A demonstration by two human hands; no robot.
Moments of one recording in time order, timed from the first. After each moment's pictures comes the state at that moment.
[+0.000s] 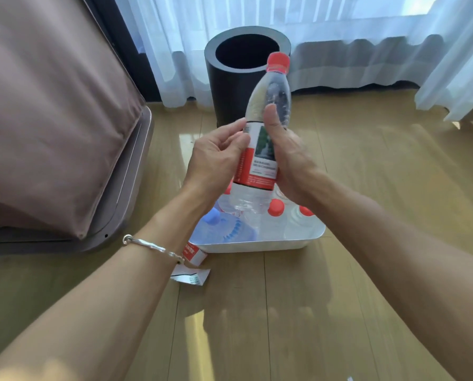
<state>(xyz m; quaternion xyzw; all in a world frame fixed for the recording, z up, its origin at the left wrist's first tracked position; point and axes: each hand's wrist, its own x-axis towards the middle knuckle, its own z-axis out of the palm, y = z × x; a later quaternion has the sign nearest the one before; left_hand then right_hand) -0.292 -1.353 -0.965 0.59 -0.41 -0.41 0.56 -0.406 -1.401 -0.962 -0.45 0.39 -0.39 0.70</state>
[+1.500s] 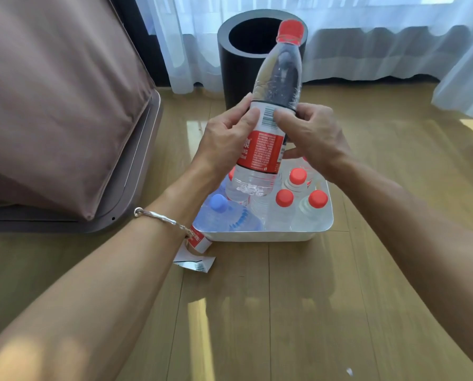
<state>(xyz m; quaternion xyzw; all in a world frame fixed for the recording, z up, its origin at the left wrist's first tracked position) -0.286 -1.351 -0.951 0.60 -0.41 -0.43 0.54 -0.427 -1.416 -0.958 -0.65 0.45 -0.33 0.50</state>
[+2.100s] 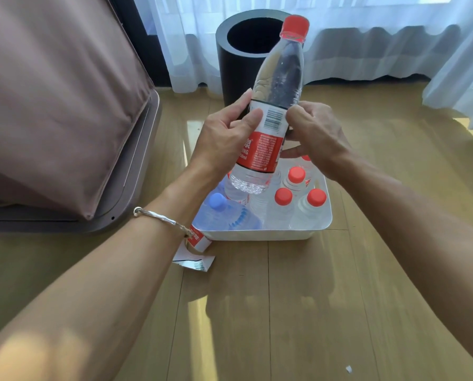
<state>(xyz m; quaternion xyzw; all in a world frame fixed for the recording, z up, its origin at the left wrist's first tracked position) -0.284 -1.352 -0.956 0.59 -0.44 -0.41 0.53 -0.431 -1.420 -0.958 -0.66 0.44 -0.30 0.52</state>
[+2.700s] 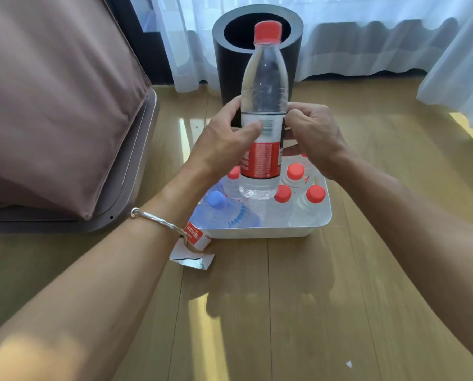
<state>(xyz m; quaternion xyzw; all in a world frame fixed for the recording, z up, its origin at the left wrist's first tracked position) -0.282 -1.348 -0.952 0.65 -0.54 -0.35 0.41 -0.432 -1.420 -0.966 -0.67 0.43 -0.32 0.51</state>
